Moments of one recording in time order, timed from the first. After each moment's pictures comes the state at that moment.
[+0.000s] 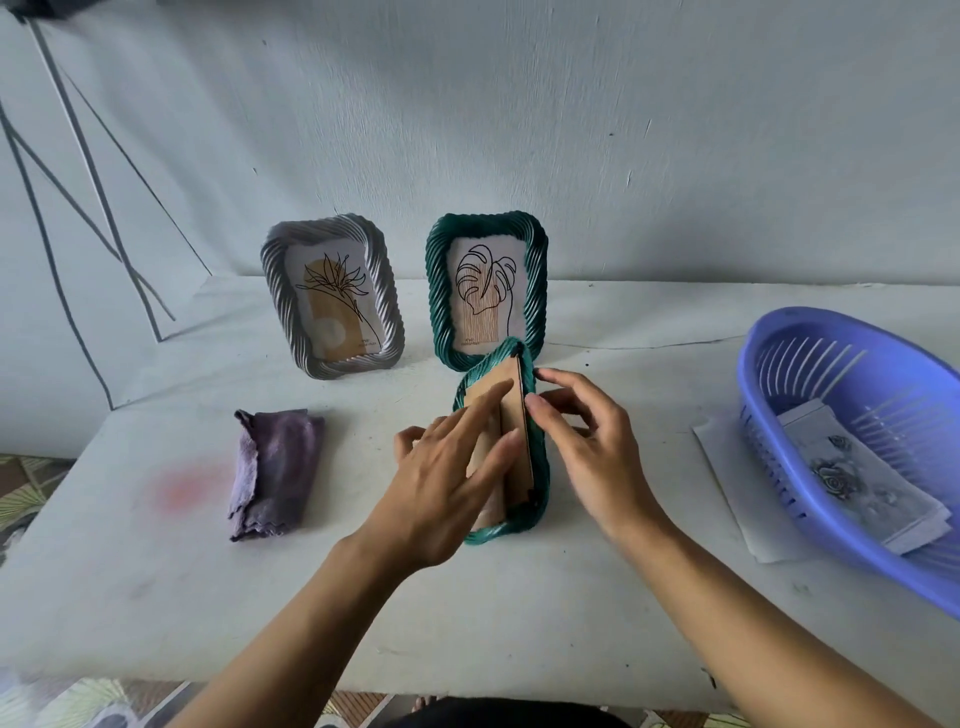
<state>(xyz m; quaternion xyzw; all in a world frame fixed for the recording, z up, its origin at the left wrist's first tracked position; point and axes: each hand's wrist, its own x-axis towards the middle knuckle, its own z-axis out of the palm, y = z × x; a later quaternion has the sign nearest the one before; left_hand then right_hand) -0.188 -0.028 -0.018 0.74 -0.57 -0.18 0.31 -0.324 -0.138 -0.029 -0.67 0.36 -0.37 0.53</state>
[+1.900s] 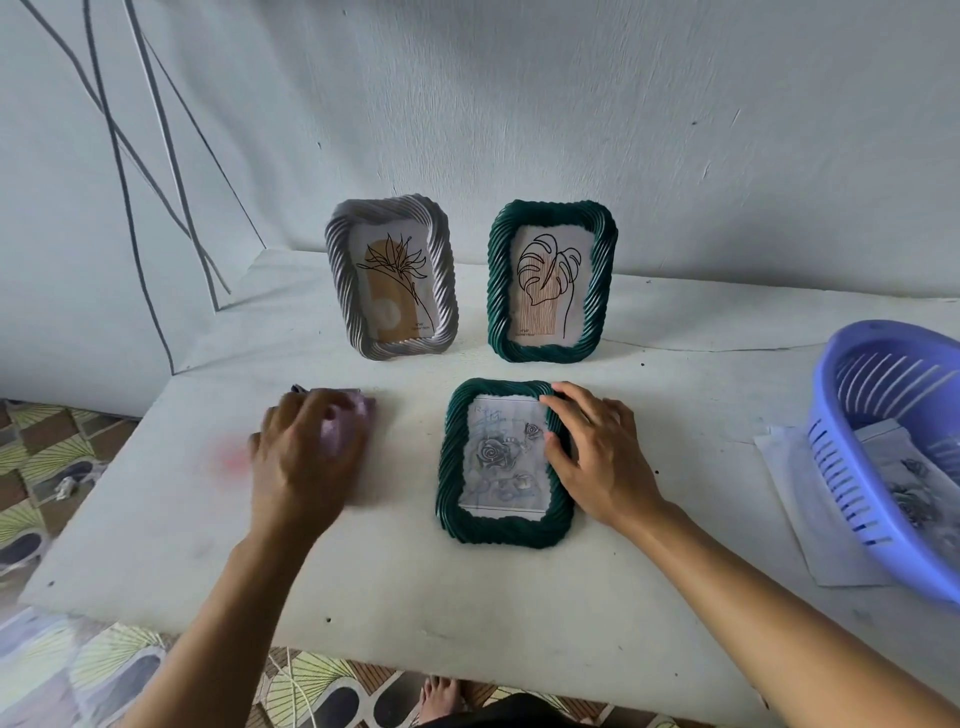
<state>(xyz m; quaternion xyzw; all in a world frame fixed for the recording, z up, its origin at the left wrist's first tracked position) -0.065 0.046 -0.061 0.87 -0.36 0.08 0.34 -0.295 -0.160 -0.106 -0.92 0.31 -0.19 0.15</state>
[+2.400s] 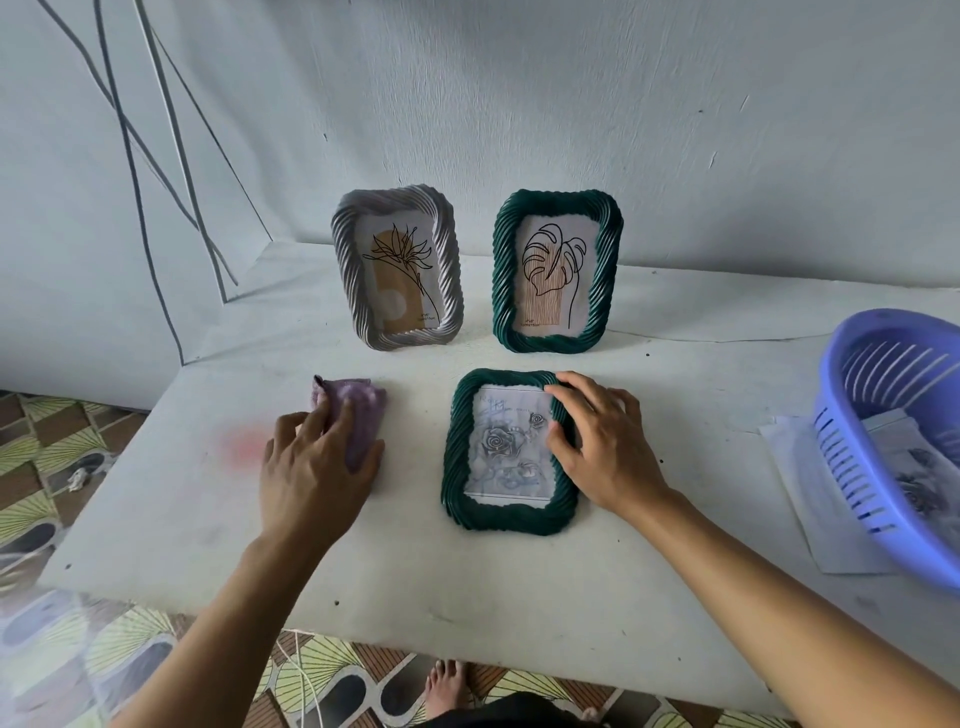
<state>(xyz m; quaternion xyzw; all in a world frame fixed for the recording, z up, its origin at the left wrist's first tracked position) -0.064 0.062 -0.084 0.90 -0.41 0.06 0.11 -0.293 -0.159 -0.106 -0.92 0.31 -0.20 0.14</state>
